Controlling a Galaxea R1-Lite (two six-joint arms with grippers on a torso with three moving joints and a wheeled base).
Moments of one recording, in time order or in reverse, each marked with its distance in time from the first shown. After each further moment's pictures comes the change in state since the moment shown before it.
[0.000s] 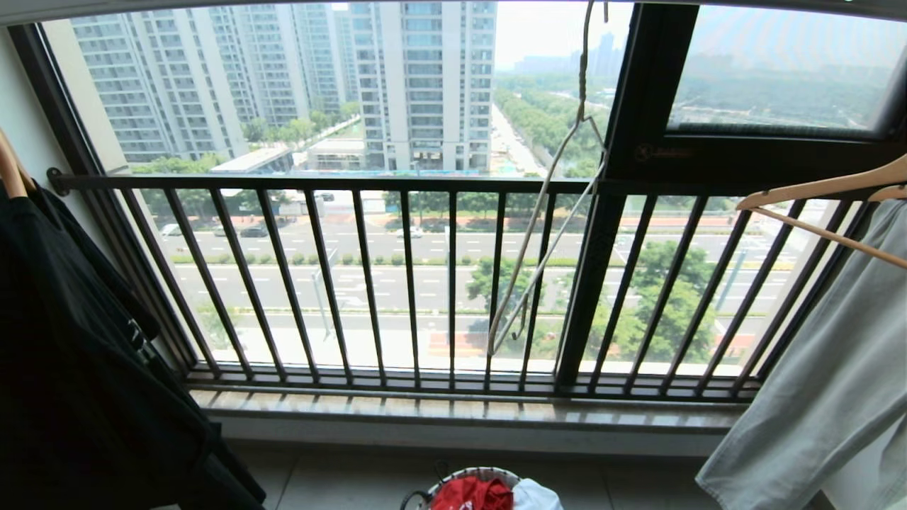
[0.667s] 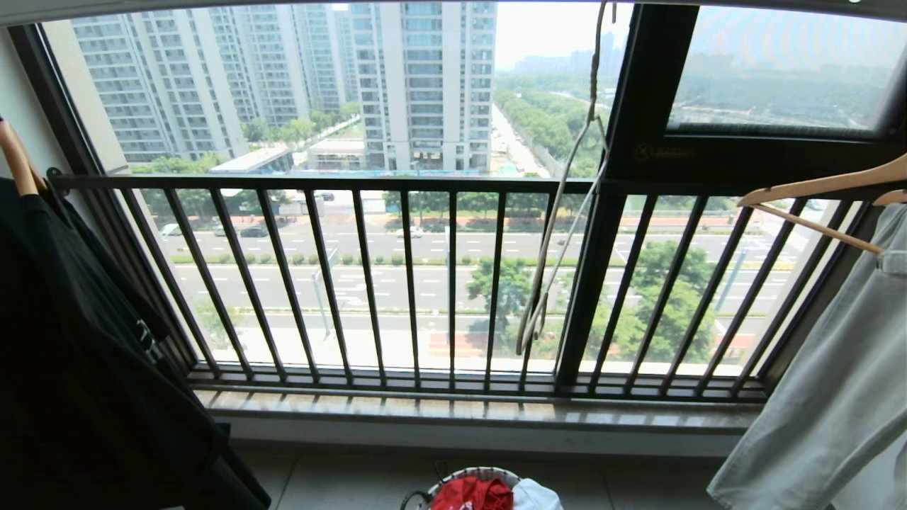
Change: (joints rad) left arm 0.000 0.000 0.000 0.000 0.000 0.000; right arm 0.156 0.426 -0.482 0.222 0.069 0.126
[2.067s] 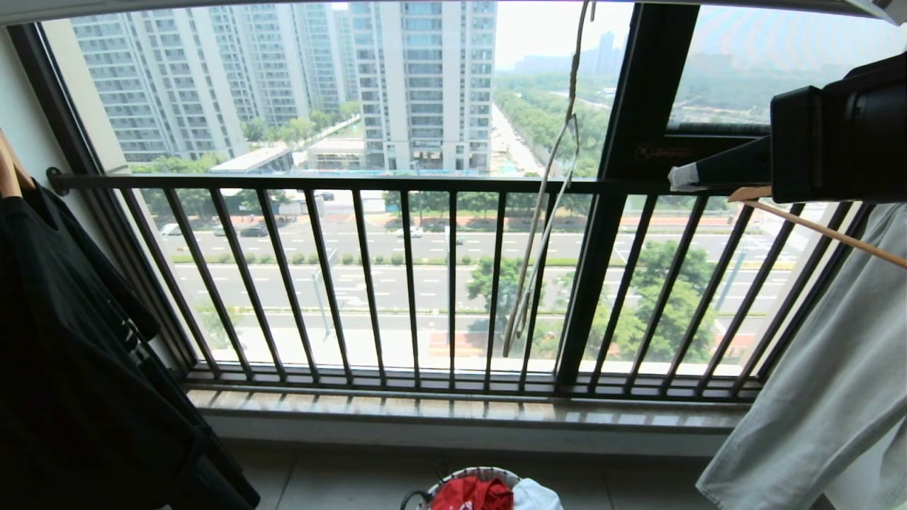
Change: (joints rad) left arm 0.000 0.000 0.000 0.000 0.000 0.000; right arm 0.468 0.456 -0.534 0.191 -0.411 0.074
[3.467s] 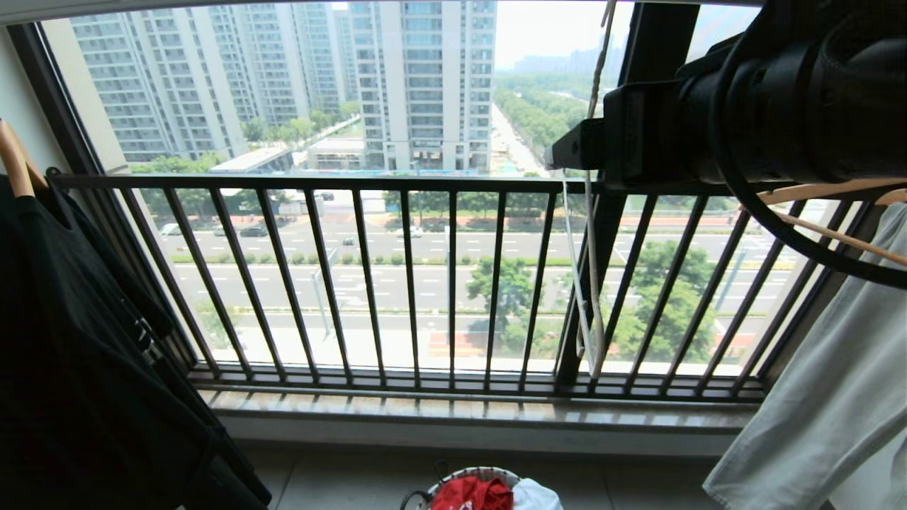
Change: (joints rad) left arm 0.000 0.000 0.000 0.000 0.000 0.000; right arm 0.249 0.209 -0.186 -0.033 -0.516 -0.003
